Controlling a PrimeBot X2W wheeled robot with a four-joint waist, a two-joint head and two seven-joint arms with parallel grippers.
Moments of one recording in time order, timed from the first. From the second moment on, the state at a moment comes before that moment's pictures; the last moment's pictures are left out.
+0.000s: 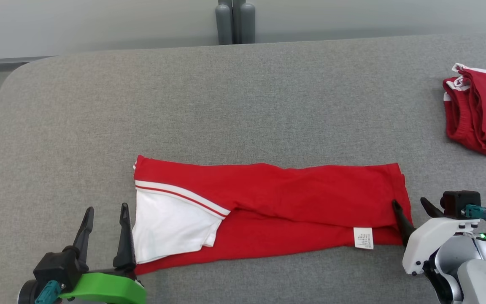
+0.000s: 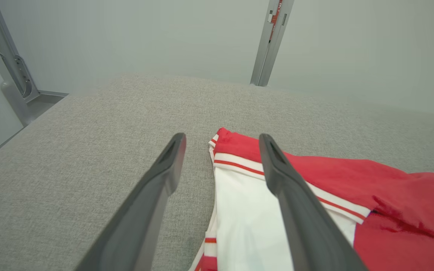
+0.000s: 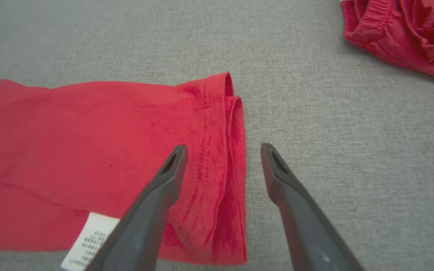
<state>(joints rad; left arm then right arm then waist) 0.04 0.24 -0.25 0.03 -0.47 0.15 -0.22 -0.12 -0.17 -0.02 0.28 0.24 0.13 0.16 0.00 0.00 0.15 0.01</state>
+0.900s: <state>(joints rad) 0.04 0.25 -0.23 0.06 -0.47 0.17 -0.24 -0.26 -0.23 0.04 0.40 0.33 0.13 0.27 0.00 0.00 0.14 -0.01</state>
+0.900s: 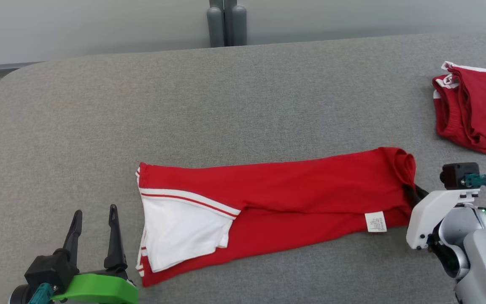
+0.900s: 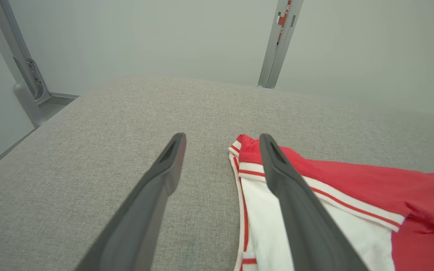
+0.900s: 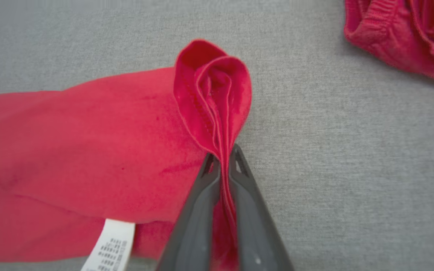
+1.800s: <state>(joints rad) 0.04 0.26 -0.26 0.07 -0.47 0.18 -0.23 -0.26 -0.30 0.29 0.04 0.62 0.13 0.45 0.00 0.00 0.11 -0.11</state>
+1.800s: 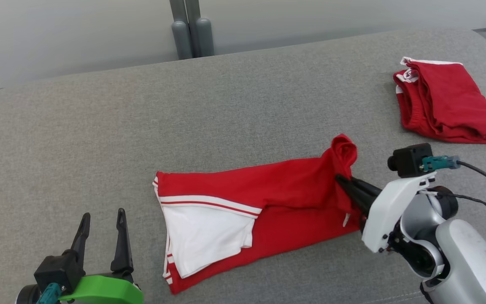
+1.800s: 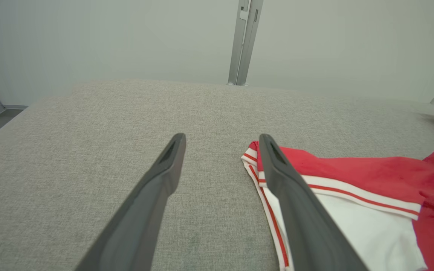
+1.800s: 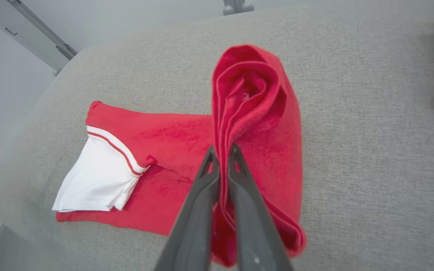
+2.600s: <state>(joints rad) 0.00 0.24 -0.30 0.11 -0.47 0.16 -0.24 -0.40 -0.06 0.58 0.30 0.76 0.13 0.33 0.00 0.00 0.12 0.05</state>
